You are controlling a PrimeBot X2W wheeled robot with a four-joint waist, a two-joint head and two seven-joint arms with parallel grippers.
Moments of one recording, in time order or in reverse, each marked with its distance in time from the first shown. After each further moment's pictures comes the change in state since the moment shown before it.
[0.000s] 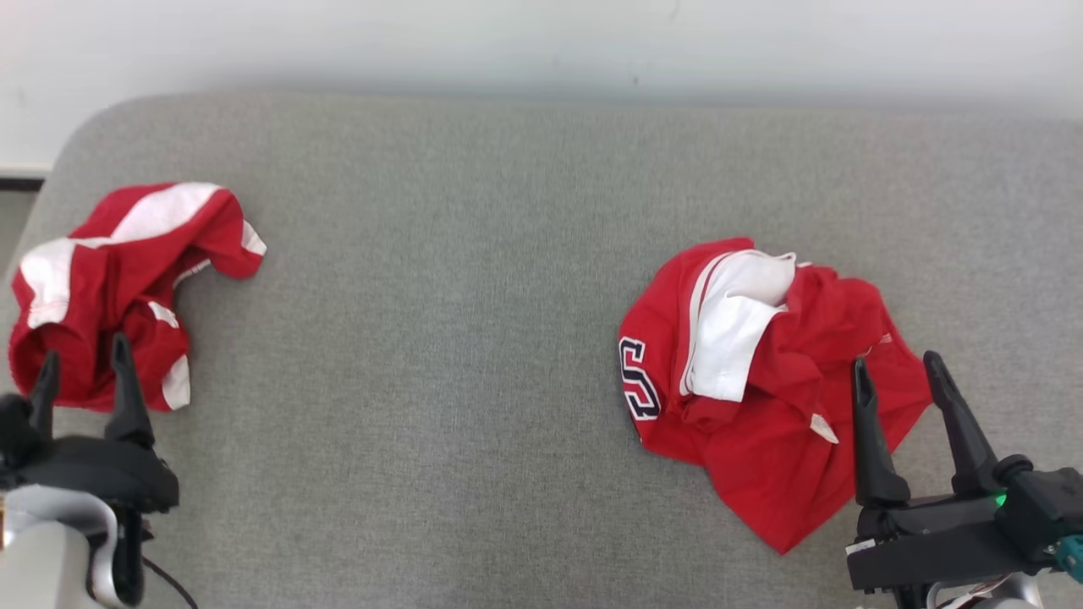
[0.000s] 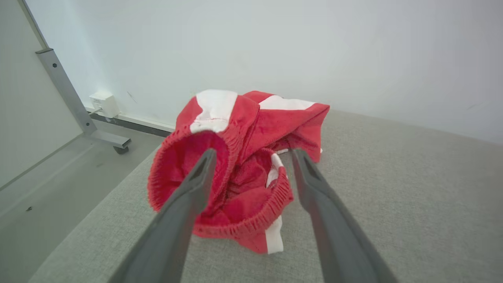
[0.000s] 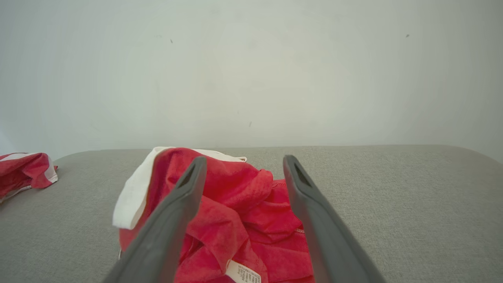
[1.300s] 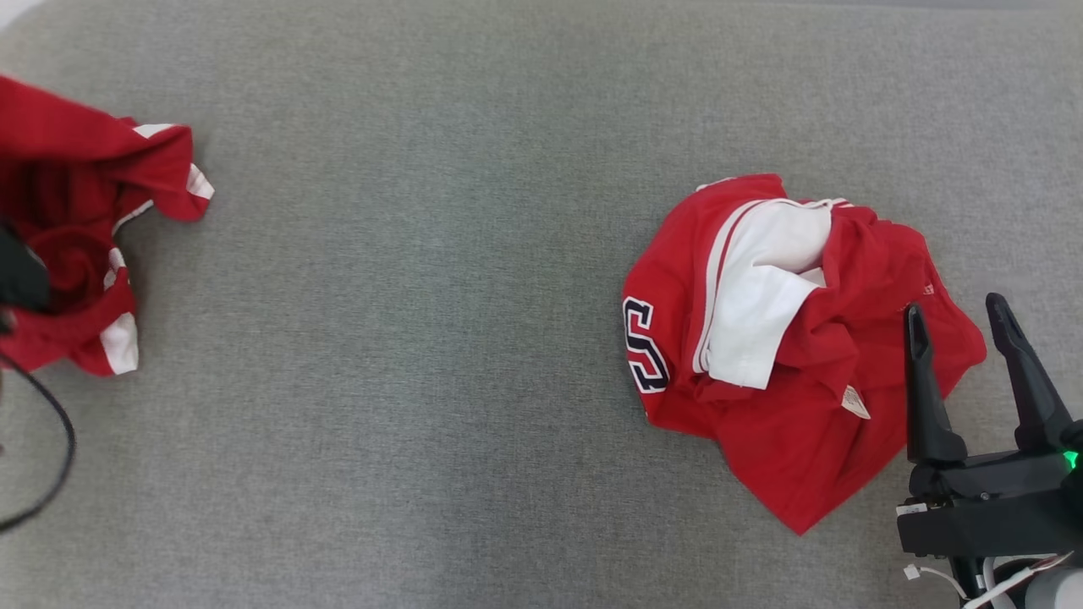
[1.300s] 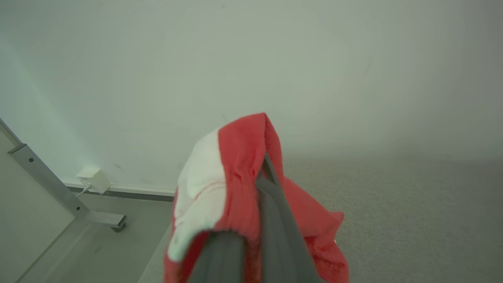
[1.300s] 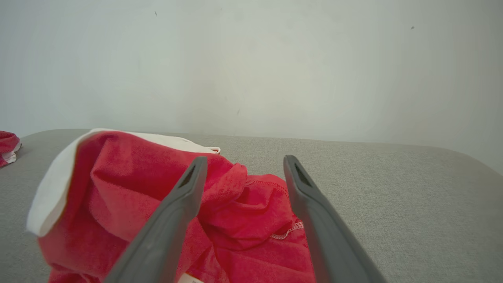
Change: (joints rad) left arm -0.475 0.241 -0.328 0.101 -0.164 -0.026 0.000; right arm -0.034 -0.064 -0.036 -0.119 -0.018 0.000 0.045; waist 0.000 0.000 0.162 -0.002
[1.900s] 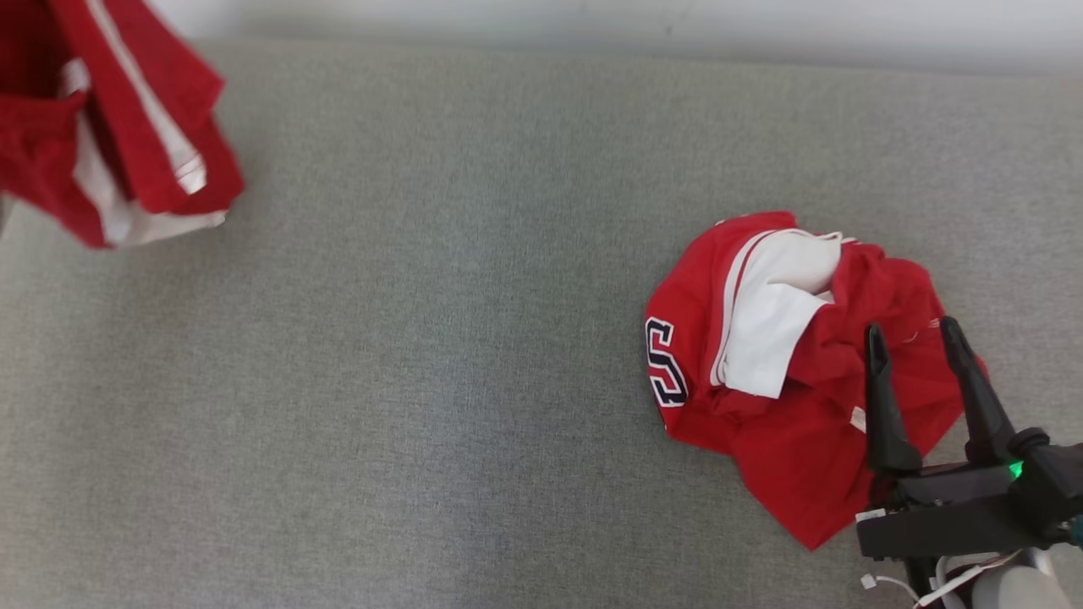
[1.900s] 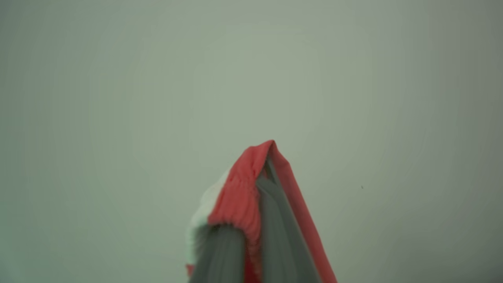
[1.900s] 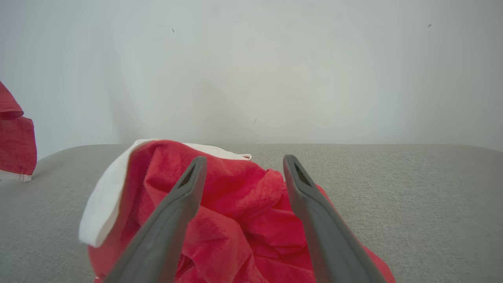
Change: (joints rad) left arm -0.374 0.006 -0.111 -0.209 0.081 -0.017 0.030; right arm -0.029 0.053 0.027 0.165 0.011 0.000 -0.095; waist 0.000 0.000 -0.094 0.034
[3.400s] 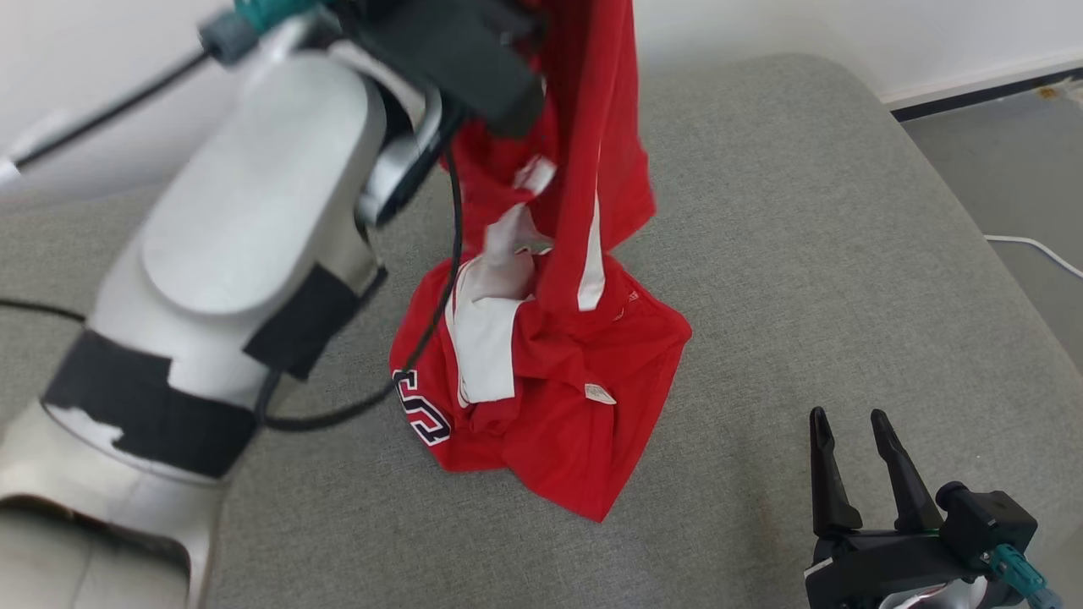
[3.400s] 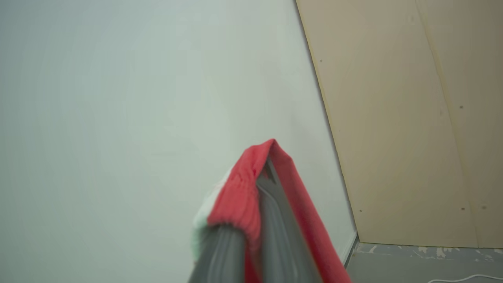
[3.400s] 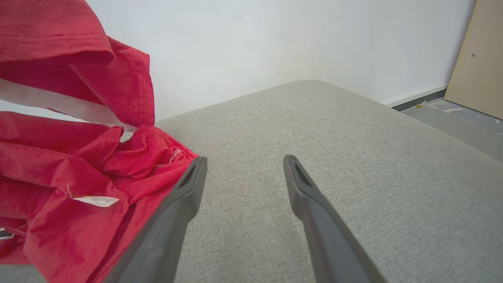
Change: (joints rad) left arm 0.049 -0.445 -0.151 -0.109 0.092 -0.045 0.012; right arm 0.005 0.052 0.037 0.278 0.112 0.000 -0.052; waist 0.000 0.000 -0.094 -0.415
